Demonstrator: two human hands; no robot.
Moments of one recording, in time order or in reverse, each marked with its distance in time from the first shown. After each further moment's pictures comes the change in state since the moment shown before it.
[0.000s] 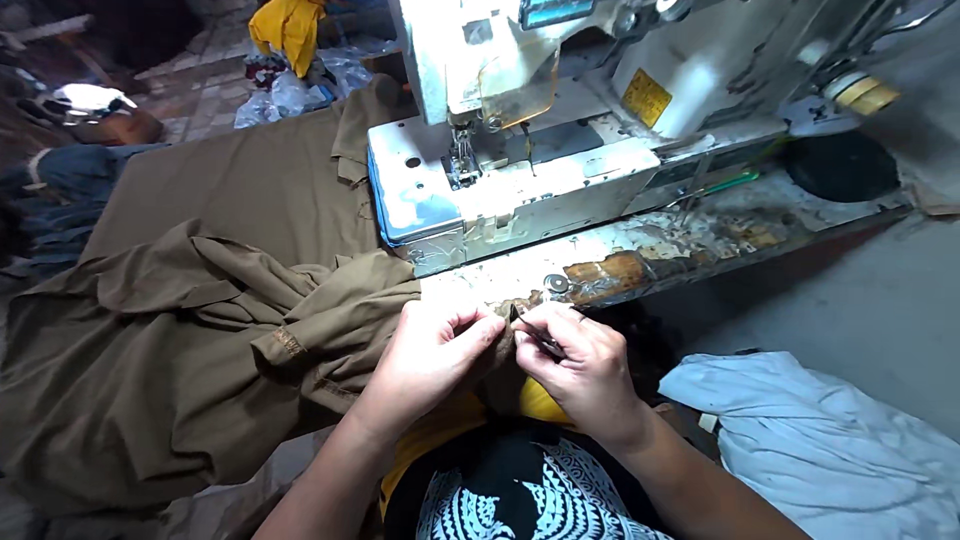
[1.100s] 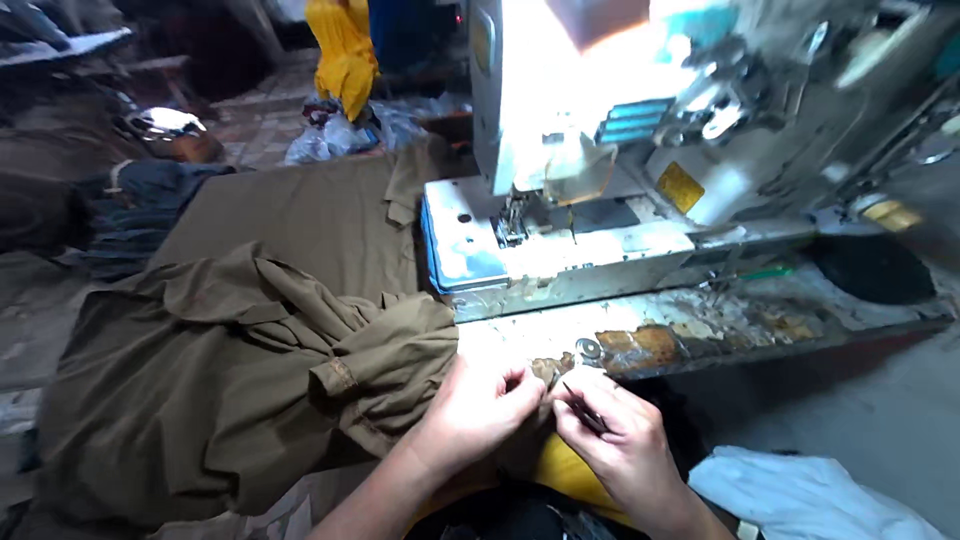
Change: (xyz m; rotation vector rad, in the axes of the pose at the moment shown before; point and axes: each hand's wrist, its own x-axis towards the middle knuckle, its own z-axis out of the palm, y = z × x) left_hand 0.009 -0.013 0.002 -0.031 -0.061 0.068; right_hand 0.003 0.005 -0.001 0.074 -0.085 -0.015
